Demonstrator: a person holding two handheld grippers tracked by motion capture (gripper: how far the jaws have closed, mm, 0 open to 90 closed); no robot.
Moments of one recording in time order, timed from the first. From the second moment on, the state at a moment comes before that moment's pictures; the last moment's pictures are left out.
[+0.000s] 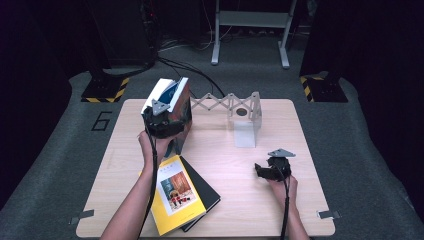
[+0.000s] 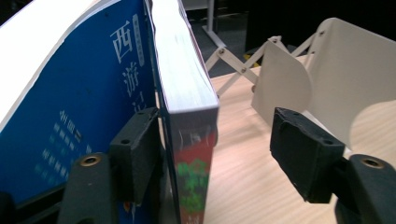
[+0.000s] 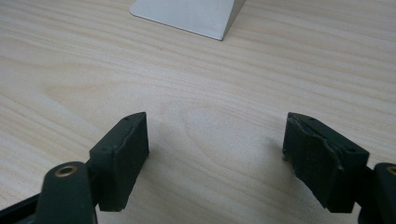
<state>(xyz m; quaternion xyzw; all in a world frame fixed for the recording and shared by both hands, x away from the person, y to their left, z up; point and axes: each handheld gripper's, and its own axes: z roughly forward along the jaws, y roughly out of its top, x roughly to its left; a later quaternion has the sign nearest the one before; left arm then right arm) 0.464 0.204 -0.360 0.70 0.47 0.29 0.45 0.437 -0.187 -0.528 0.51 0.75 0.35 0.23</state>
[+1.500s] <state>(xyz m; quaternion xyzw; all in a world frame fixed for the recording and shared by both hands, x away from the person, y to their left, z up) 0.361 0.303 -0.455 0.72 0.53 0.18 0.41 0.409 -0.146 -0.500 0.45 0.80 0.36 0.15</state>
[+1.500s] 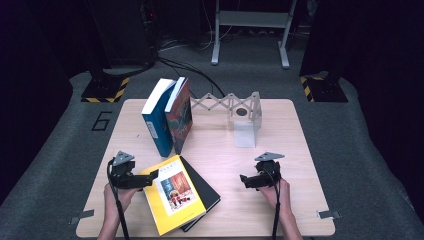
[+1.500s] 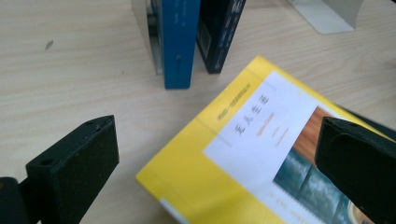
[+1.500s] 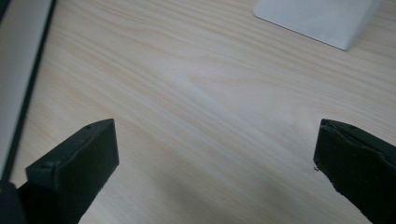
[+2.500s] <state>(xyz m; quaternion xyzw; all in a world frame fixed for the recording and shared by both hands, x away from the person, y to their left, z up) 0.320 0.295 -0.497 0.74 0.52 0.10 0.41 0.384 -0.063 -0.468 0.33 0.85 0.39 0.07</state>
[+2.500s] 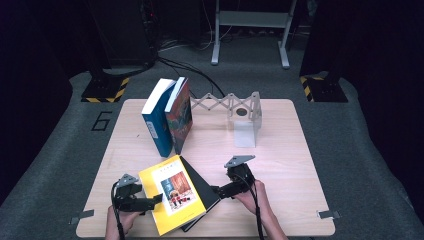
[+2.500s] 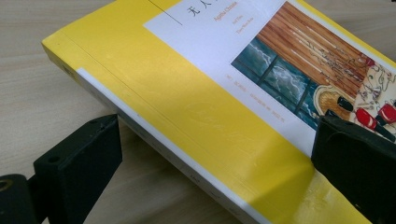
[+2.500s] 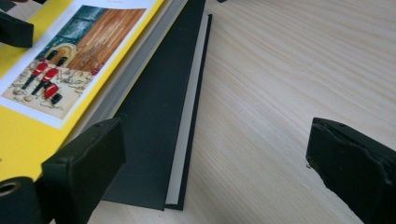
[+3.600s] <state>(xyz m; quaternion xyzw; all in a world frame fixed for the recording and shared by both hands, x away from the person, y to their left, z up) 0.338 0.256 -0.502 0.76 0.48 0.04 0.44 0.392 -0.047 -0.479 0.33 0.86 0.39 0.02</state>
